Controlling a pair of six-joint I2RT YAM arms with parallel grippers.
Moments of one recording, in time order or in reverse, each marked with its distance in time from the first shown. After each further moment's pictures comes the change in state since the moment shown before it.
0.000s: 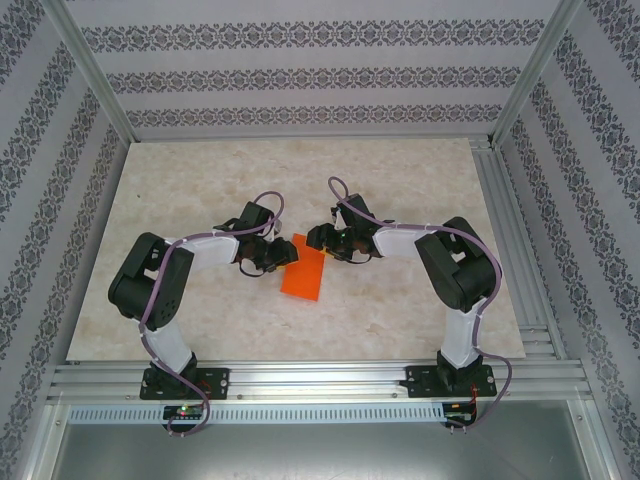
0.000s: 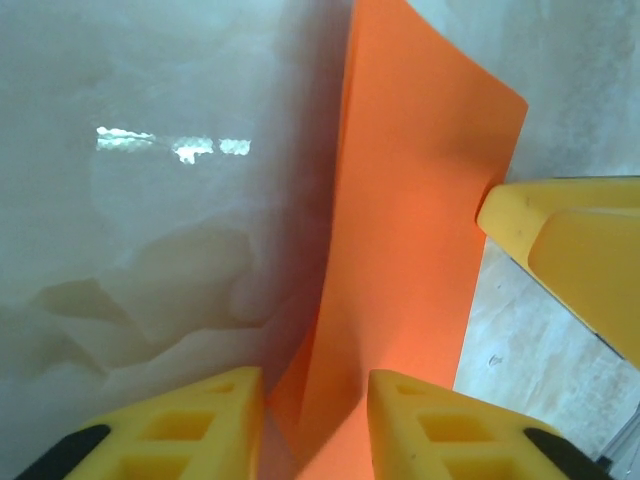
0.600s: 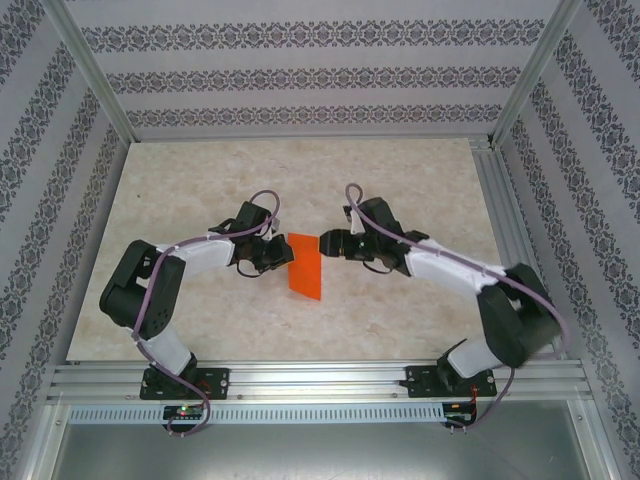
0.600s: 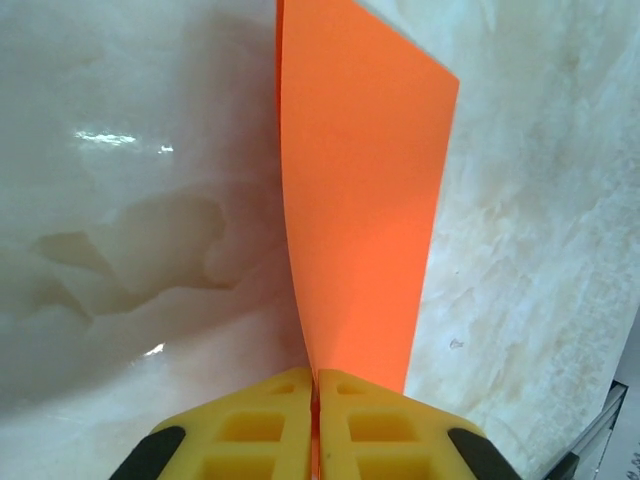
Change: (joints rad) left arm -0.008 -0.072 -0.027 0.000 0.001 -0.054; right arm 0.055 -0.476 -0.208 -0.158 0.148 -0.244
